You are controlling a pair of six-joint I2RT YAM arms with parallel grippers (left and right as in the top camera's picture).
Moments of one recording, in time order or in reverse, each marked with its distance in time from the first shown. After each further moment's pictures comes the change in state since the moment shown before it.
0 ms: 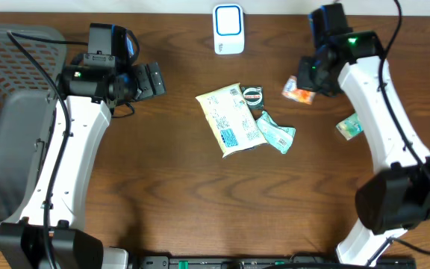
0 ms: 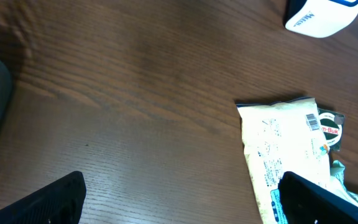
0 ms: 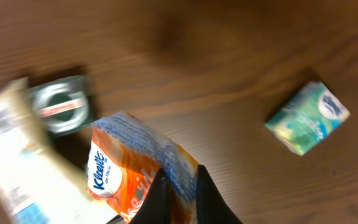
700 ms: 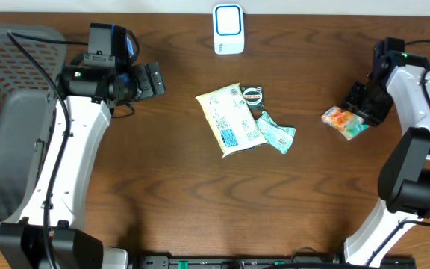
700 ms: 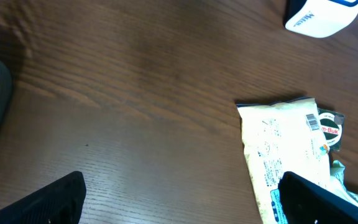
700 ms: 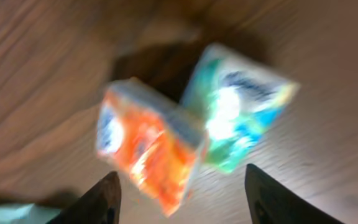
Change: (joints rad) left arm 0.000 0.000 0.000 0.000 0.000 0.000; right arm -0.354 0.114 -0.179 0.068 -0.185 -0.025
